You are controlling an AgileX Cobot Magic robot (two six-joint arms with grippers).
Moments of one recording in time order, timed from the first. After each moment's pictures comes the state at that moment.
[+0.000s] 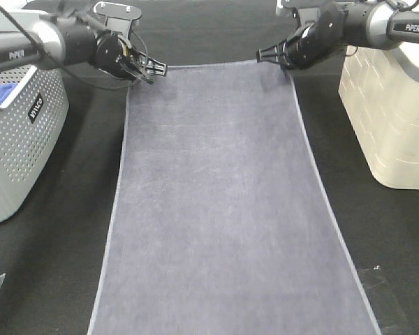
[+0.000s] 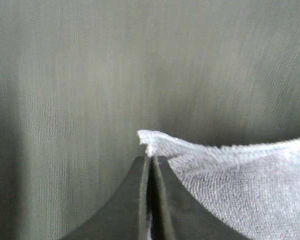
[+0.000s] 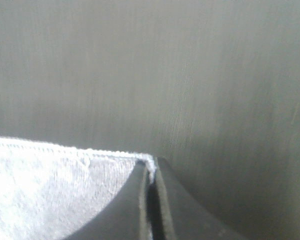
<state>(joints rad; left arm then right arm) -0.28 2.61 -2.20 0.42 0.33 -0.45 0.21 2.49 -2.05 -0.02 0.24 -0.04</state>
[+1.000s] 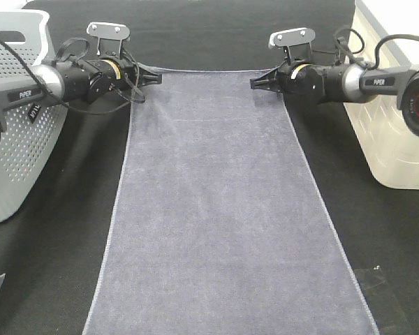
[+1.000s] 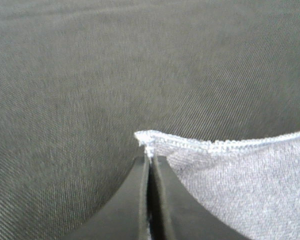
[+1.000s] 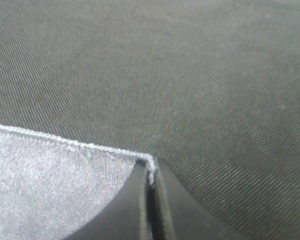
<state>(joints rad) -0.21 2.79 -2.29 0.45 -0.03 -0.49 0.21 2.69 -2.05 -0.08 -0.21 -0.04</state>
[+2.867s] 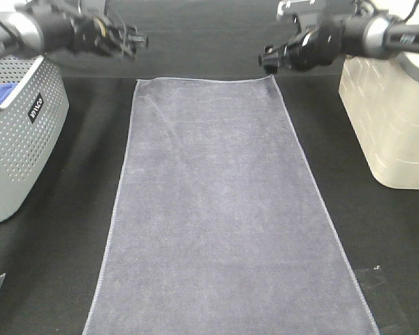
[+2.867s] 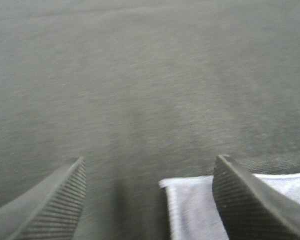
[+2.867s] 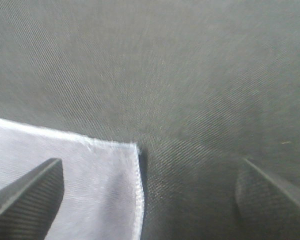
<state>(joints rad) -0.22 2.59 -2.30 0.43 0.29 -0.49 0.21 2.50 -2.05 -0.05 0.19 -0.04</state>
